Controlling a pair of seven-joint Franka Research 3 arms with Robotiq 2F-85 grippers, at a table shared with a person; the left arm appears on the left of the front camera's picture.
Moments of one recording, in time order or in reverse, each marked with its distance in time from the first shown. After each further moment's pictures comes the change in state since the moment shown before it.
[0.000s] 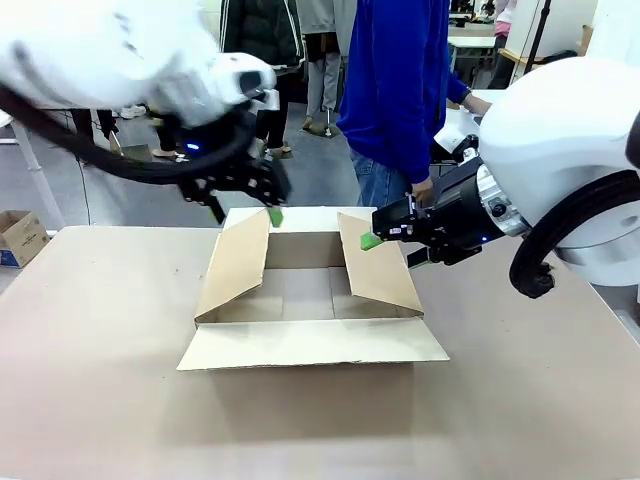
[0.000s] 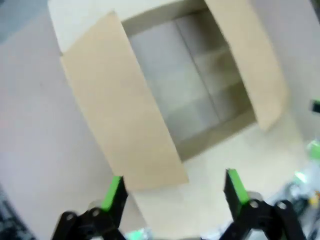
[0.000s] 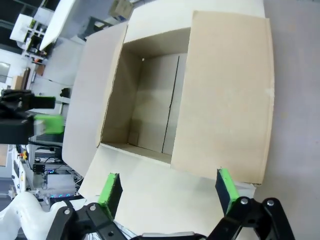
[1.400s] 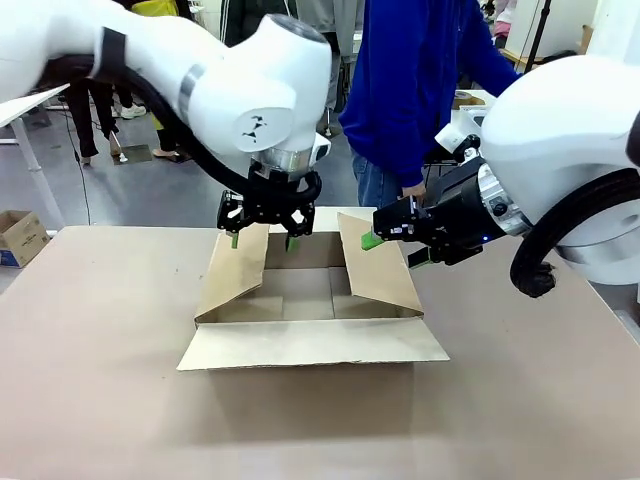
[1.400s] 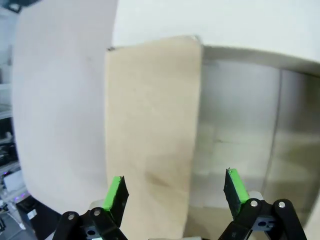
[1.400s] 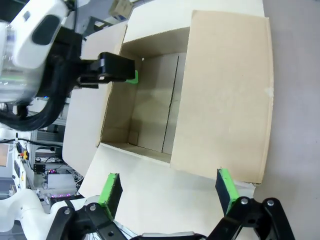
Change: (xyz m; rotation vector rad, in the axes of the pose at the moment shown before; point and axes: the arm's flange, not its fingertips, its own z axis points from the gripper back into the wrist) left arm 0.067 -0.023 -0.119 0.429 0.054 0.393; right arm 0.001 -0.001 0.001 0.001 0.002 -0.002
